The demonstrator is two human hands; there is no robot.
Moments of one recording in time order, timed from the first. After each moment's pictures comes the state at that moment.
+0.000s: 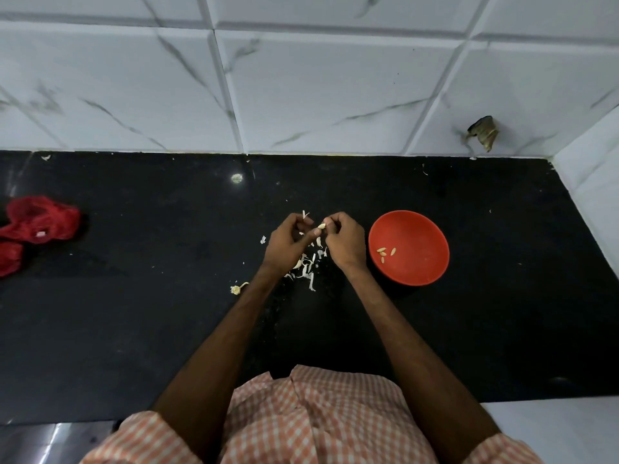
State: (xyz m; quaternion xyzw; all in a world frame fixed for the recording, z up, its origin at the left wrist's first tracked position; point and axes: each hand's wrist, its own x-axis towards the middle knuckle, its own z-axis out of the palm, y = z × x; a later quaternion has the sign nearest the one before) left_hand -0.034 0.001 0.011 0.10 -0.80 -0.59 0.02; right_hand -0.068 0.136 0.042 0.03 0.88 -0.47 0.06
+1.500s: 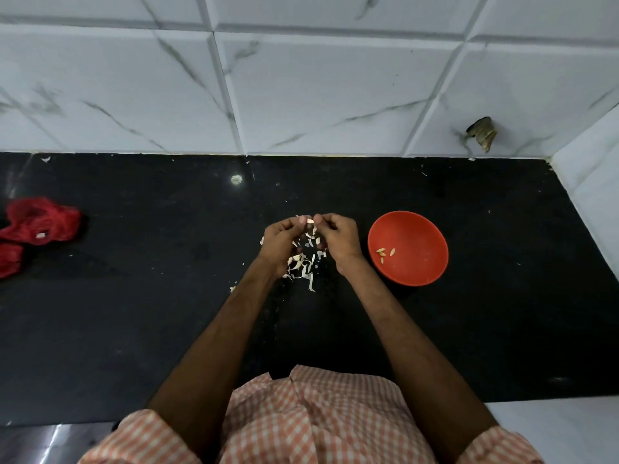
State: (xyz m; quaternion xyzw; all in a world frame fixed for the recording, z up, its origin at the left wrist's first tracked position) left_hand -0.036 -0.001 0.023 0.22 -0.54 -0.81 -0.08; right_hand -0.069 0.130 0.043 0.04 0.76 -0.64 0.13
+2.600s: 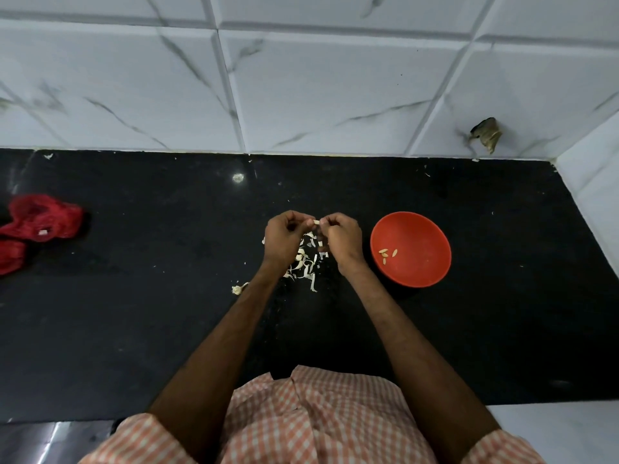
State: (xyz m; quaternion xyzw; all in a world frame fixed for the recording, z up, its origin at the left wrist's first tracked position) left_hand -0.039 0.005 0.035 0.16 -0.74 -0.65 0.07; right_hand -0.070 0.126 0.047 0.08 0.80 -0.58 0.13
